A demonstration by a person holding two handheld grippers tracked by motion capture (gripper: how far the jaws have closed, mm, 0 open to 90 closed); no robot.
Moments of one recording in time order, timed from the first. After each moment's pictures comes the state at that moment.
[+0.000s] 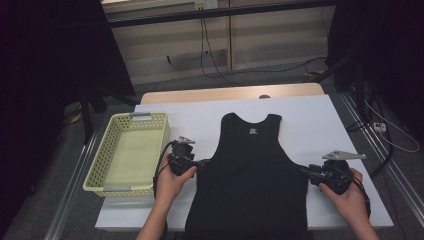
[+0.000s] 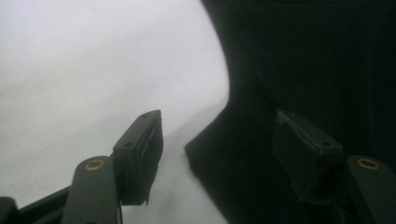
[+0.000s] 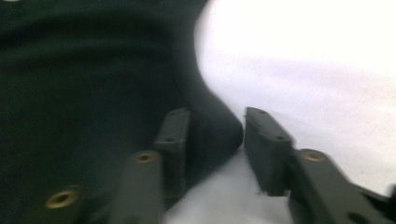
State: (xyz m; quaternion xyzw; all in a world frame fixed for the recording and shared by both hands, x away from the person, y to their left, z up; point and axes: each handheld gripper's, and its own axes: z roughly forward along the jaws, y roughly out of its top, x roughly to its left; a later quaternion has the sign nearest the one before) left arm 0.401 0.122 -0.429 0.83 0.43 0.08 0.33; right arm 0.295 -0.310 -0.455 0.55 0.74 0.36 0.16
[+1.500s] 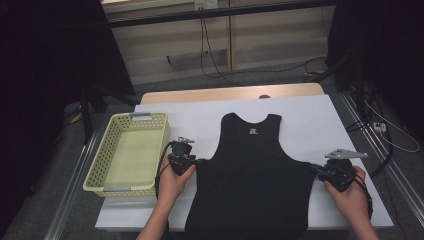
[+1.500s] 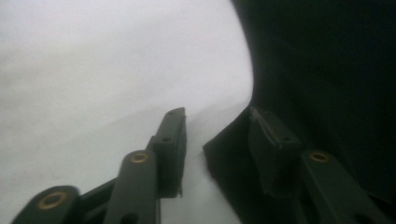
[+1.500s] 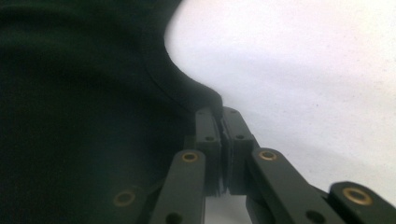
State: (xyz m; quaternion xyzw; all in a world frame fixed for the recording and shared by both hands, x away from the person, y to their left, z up) left arm 0.407 0.124 -0.439 0.82 0.47 0.09 0.31; right arm 0.299 -0.321 -0.454 0.55 0.74 0.34 0.19
